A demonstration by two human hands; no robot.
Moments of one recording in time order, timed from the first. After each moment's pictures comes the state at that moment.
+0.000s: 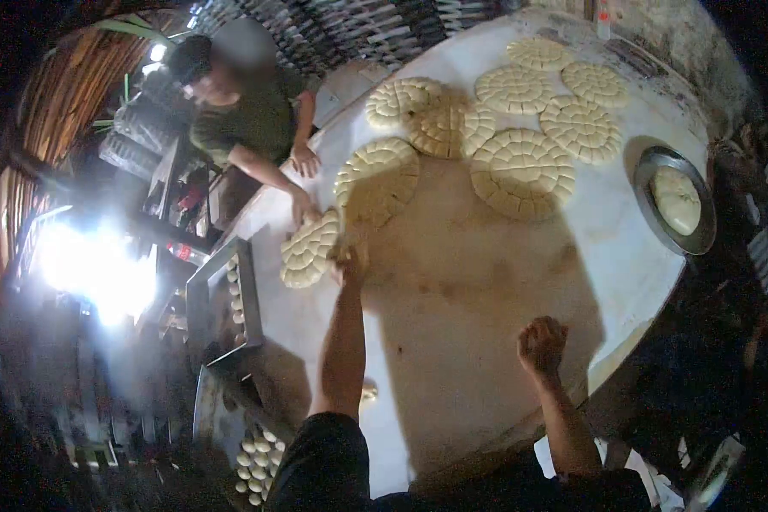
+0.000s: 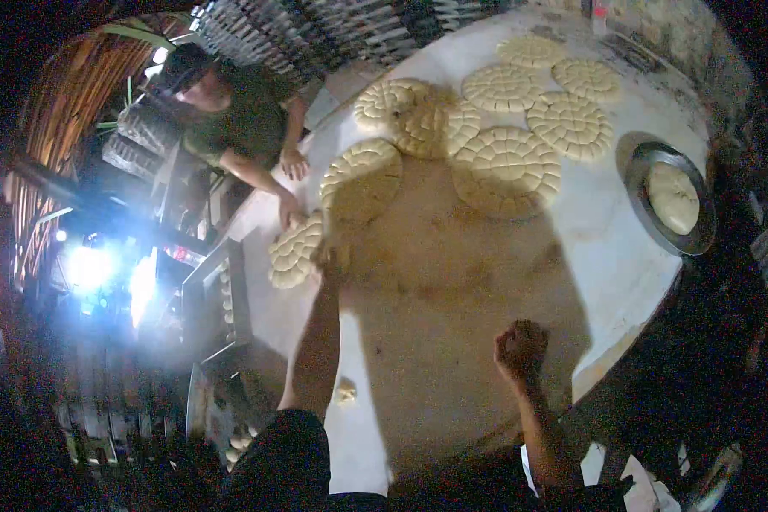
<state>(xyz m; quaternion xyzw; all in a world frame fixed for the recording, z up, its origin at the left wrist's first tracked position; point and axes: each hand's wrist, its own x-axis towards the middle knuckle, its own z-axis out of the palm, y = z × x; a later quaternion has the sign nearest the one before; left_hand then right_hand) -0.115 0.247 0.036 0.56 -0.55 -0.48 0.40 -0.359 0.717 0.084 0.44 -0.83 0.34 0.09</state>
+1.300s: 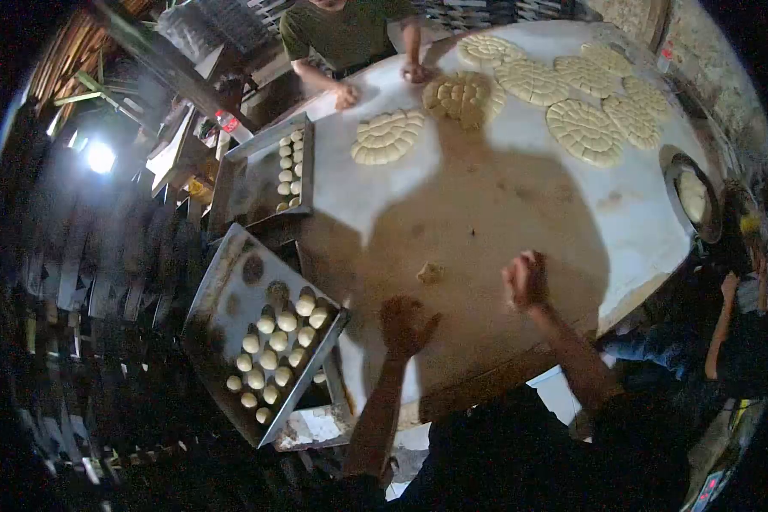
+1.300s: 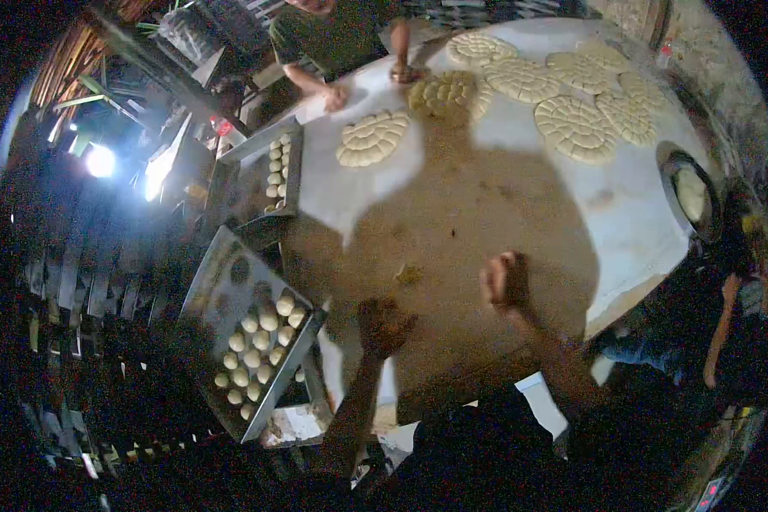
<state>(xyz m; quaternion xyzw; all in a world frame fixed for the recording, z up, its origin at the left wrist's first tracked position) 0.113 0.662 0.101 0.47 -0.84 -0.07 0.28 -0.196 0.706 0.095 0.66 -0.67 0.33 -0.02</state>
